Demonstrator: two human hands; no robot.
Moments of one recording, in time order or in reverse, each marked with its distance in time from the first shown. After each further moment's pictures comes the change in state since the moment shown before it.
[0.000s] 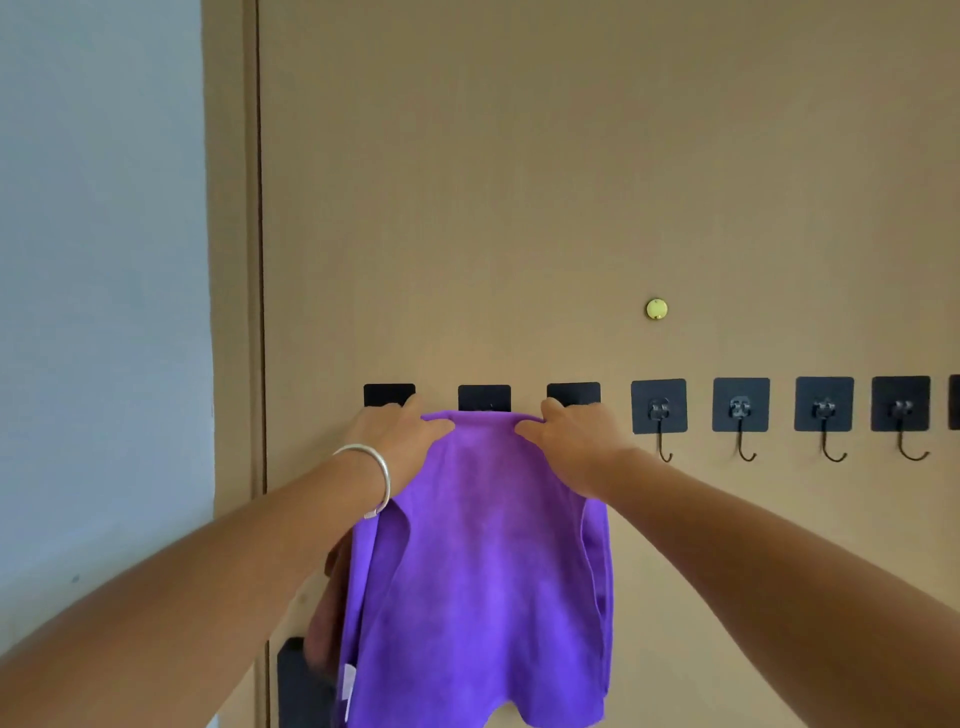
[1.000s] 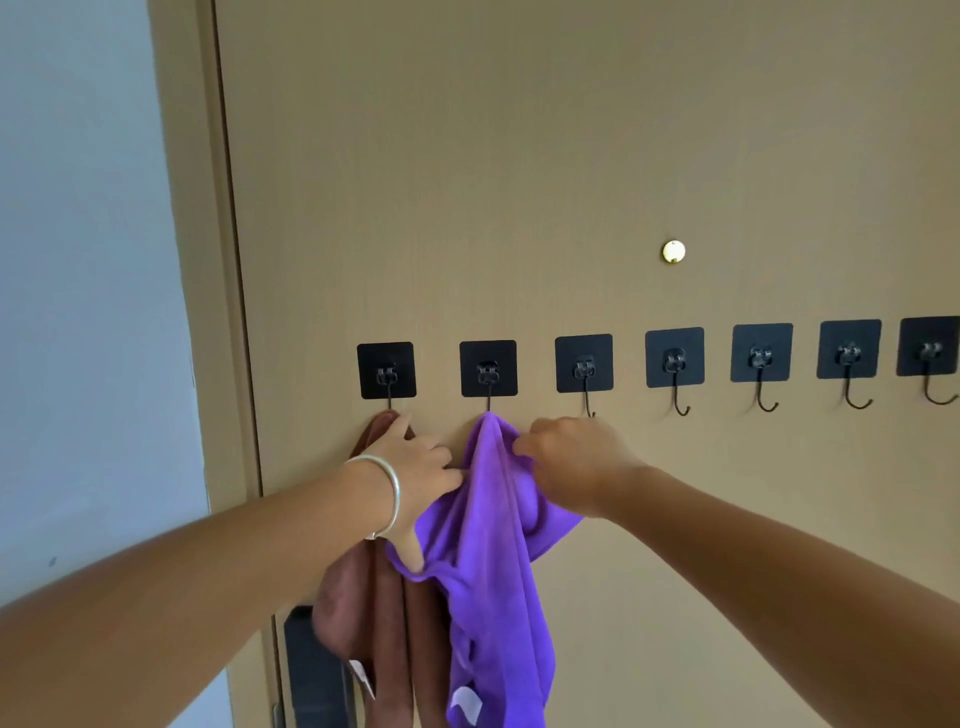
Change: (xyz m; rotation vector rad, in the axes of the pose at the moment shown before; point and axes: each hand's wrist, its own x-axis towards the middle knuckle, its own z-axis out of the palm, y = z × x) left_hand -0.018 0.018 0.031 0.224 -0.391 0.484; right_hand -0.014 -0.036 0.042 0.265 0.035 -0.053
